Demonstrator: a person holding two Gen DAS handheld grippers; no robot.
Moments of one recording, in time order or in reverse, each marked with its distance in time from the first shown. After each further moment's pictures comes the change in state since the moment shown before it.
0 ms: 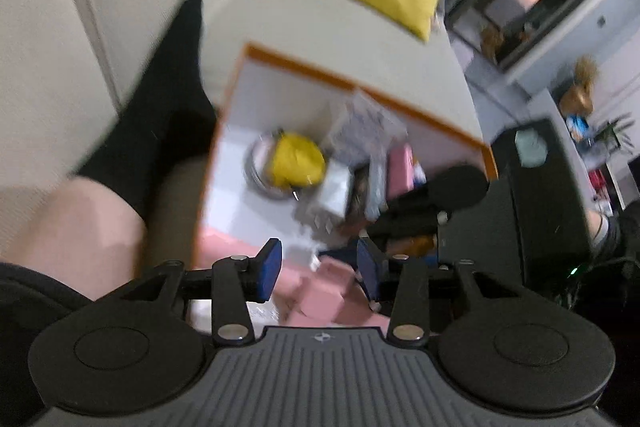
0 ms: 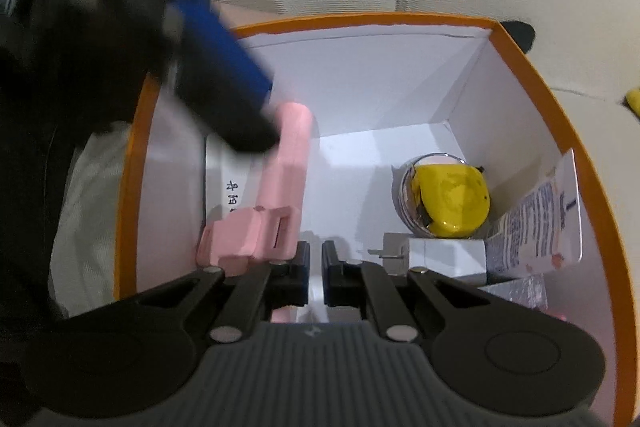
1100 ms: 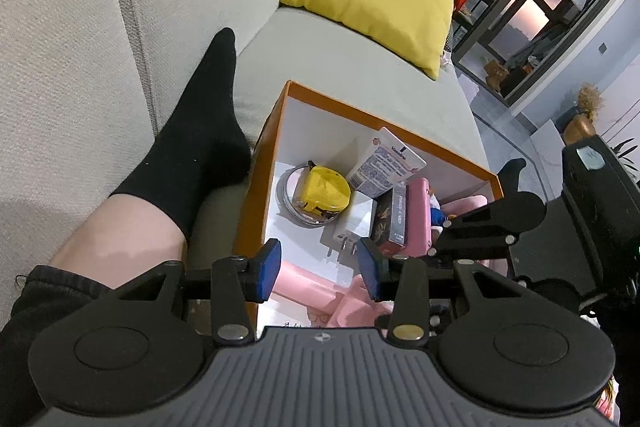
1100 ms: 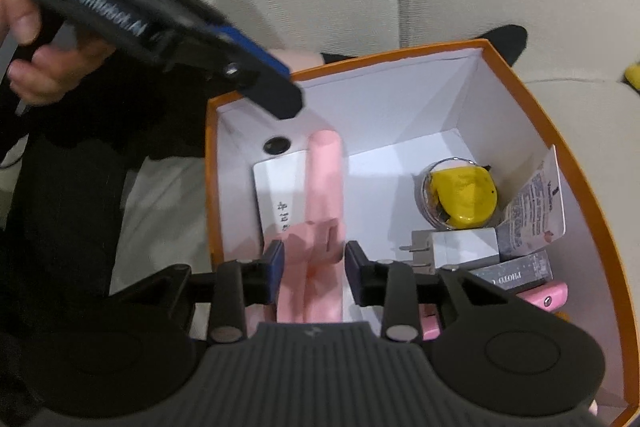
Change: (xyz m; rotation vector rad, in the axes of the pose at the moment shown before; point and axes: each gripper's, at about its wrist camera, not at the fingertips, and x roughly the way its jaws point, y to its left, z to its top) left arm -0.019 0.021 -0.006 -0.015 -0.085 0.006; right arm -0.048 0.010 0.003 0.138 -0.048 0.077
